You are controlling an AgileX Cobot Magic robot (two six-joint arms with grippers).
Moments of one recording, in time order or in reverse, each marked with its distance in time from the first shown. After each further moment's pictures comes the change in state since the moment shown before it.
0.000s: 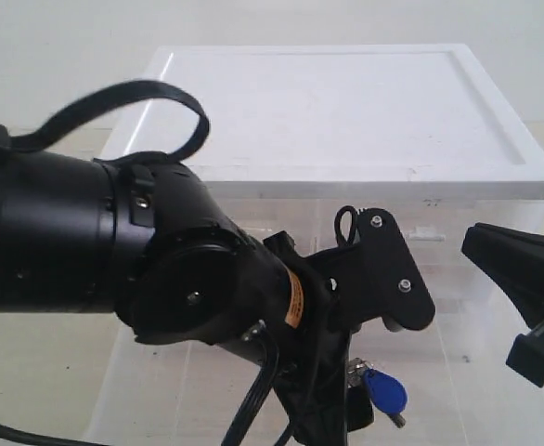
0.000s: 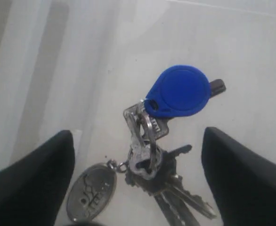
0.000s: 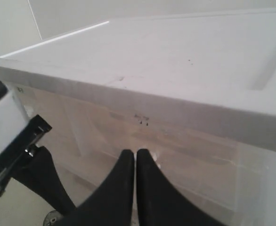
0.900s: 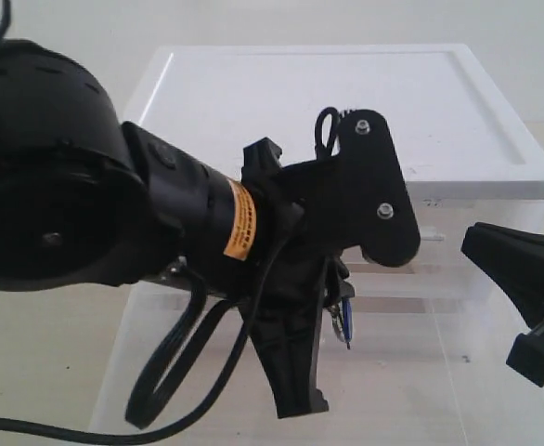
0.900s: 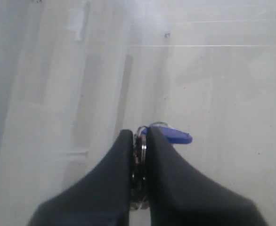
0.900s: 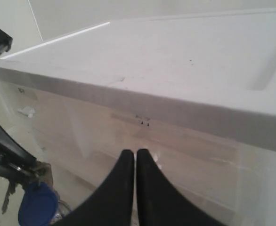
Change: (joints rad) left arm 0.000 -0.204 0.000 0.180 0.015 0.000; right arm 0.000 0.000 0.000 0.000 -0.002 0.005
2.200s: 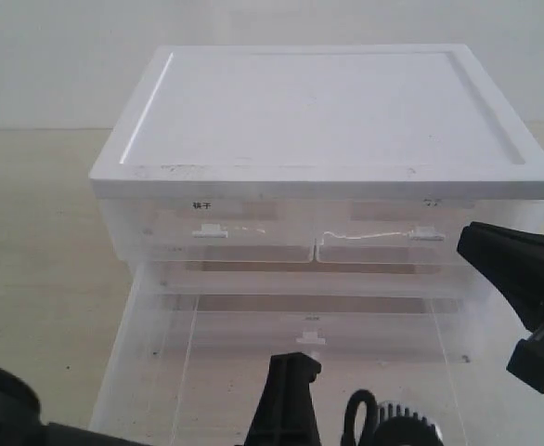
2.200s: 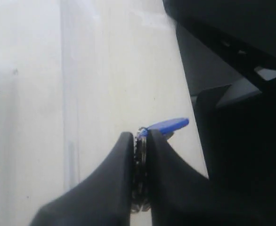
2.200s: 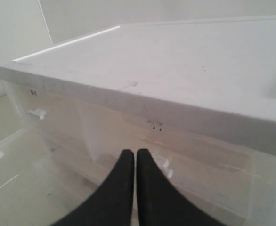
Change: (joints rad) left arm -0.336 -0.078 0.258 -0.117 -0.121 -0.035; right arm 0.000 0.000 0.000 -0.017 -0.030 0.000
